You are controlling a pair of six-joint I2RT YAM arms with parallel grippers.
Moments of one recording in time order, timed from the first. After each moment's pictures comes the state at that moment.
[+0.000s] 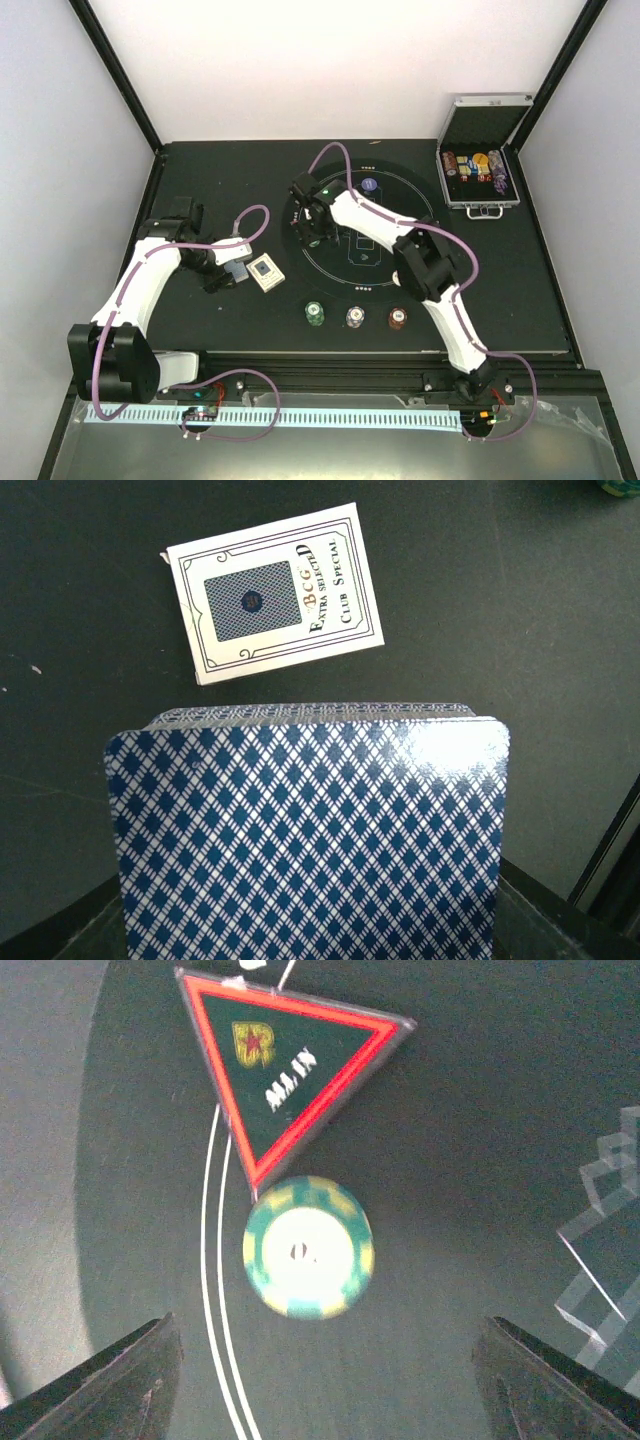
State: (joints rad) left arm -0.02 1.25 0.98 -1.09 0.31 1.04; right arm 0.76 2.35 2.02 -0.95 0.05 0.31
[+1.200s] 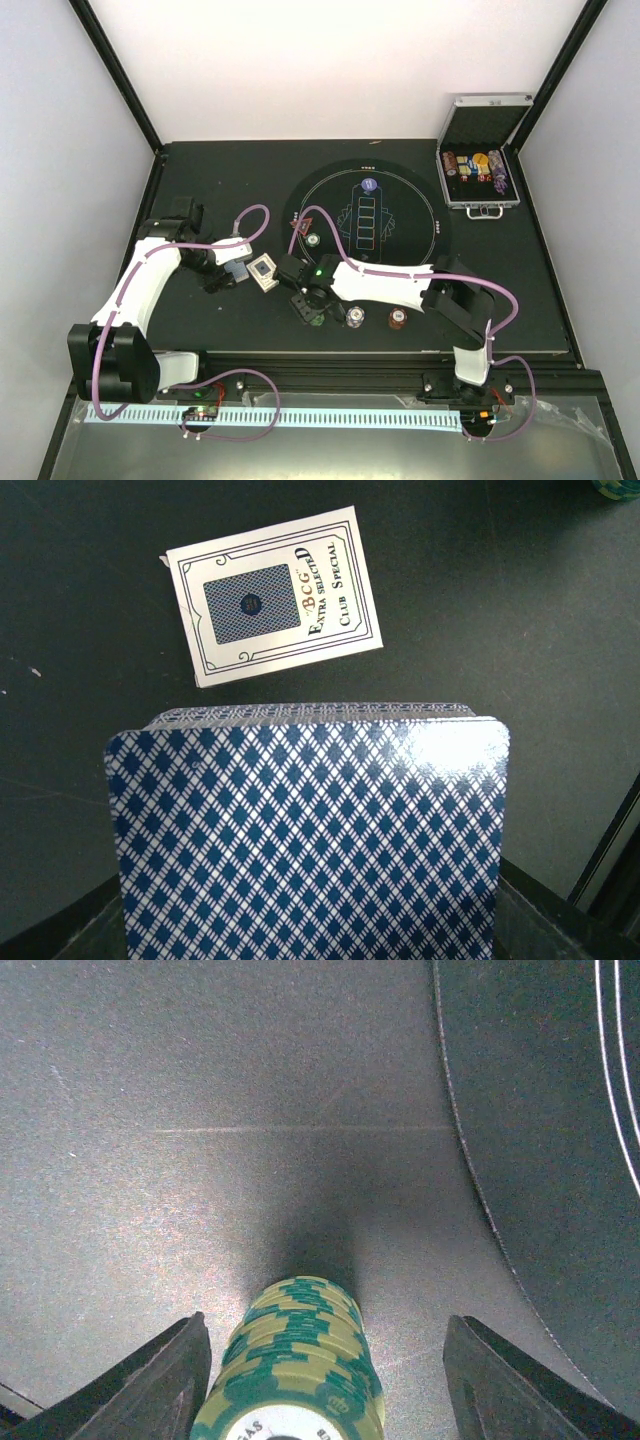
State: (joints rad) left arm -0.02 1.25 0.98 -1.09 0.32 1.04; right arm 1.14 1.89 1.36 -0.80 0.12 0.48
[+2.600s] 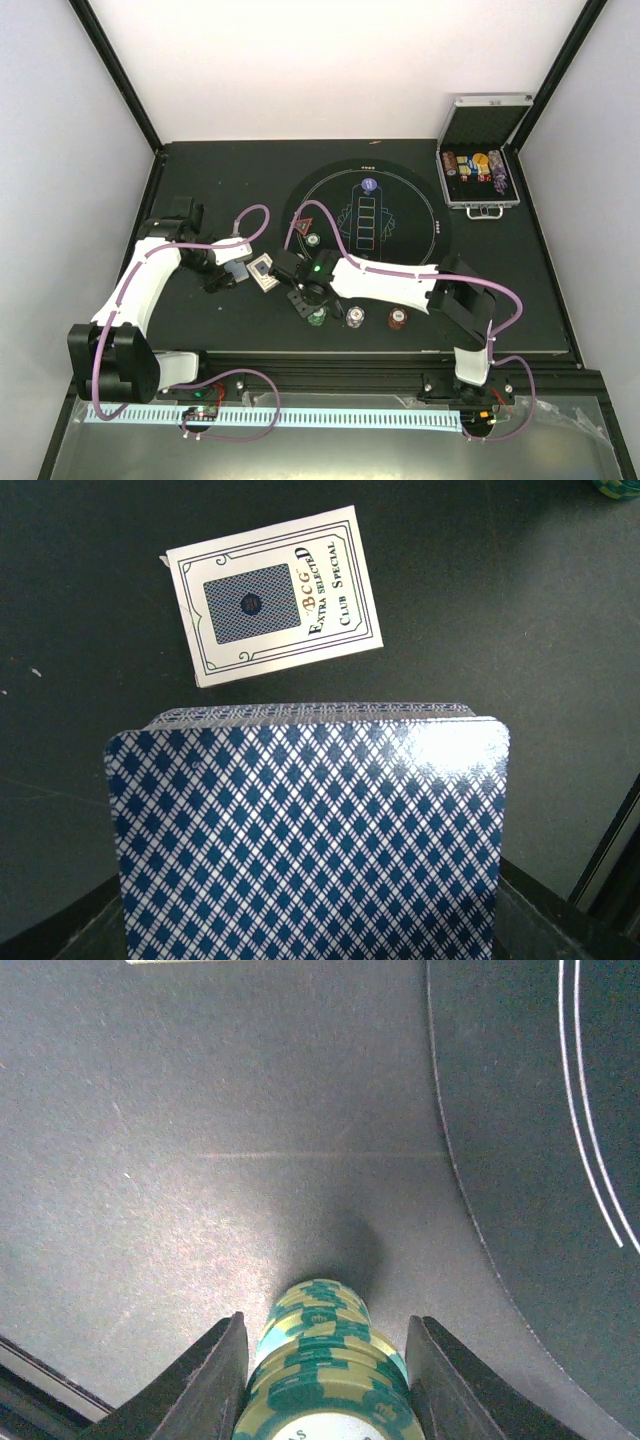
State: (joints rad) left arm -0.02 1.25 0.98 -1.09 0.32 1.04; right arm 1.15 1.89 1.41 -0.85 0.13 0.48
